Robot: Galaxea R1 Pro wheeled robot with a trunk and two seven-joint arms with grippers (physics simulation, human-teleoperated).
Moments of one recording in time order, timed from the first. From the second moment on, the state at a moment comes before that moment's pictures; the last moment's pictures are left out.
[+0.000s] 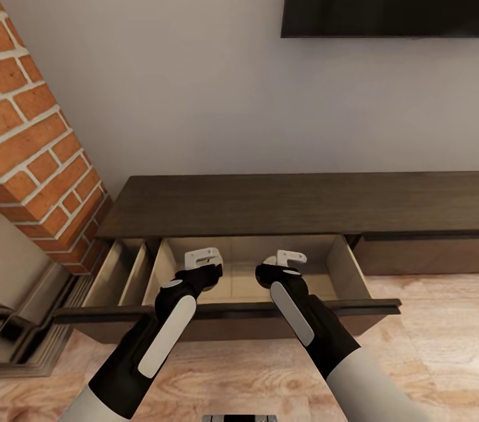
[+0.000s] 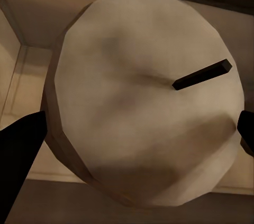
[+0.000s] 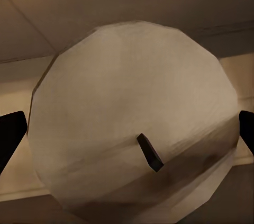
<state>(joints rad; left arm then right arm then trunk) -0.51 -0.03 -0.48 -1.41 0.72 0.58 0.72 -0.65 0.09 0.46 -1.08 -0.63 0.55 -0.66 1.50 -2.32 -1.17</state>
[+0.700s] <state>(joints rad) -0.51 -0.02 -0.48 -1.49 0.74 0.60 0.72 -0.65 0.09 0.46 -1.09 -0.63 0.55 -0.66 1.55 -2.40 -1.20</state>
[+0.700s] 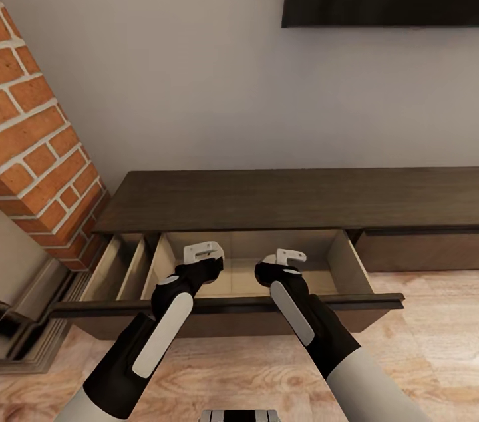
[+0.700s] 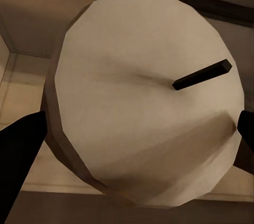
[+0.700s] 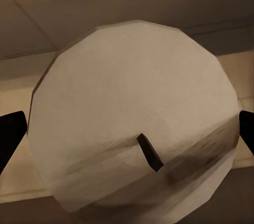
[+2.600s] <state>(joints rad) -0.51 -0.02 -0.48 -1.49 0.73 0.62 0.72 -0.65 0.09 0.46 -1.09 -0.63 0.56 -0.66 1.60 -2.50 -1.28</state>
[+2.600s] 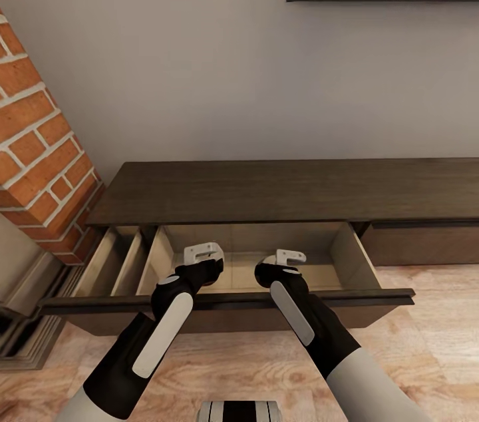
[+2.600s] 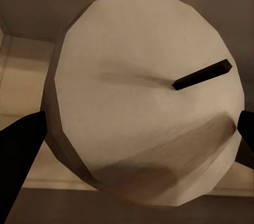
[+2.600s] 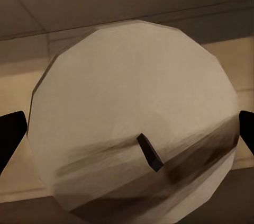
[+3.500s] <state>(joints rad) -0.51 -0.02 -0.47 -1.49 0.74 0.62 0.72 -0.65 0.09 0.46 -1.09 -0.63 0.56 -0.66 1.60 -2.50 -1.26</state>
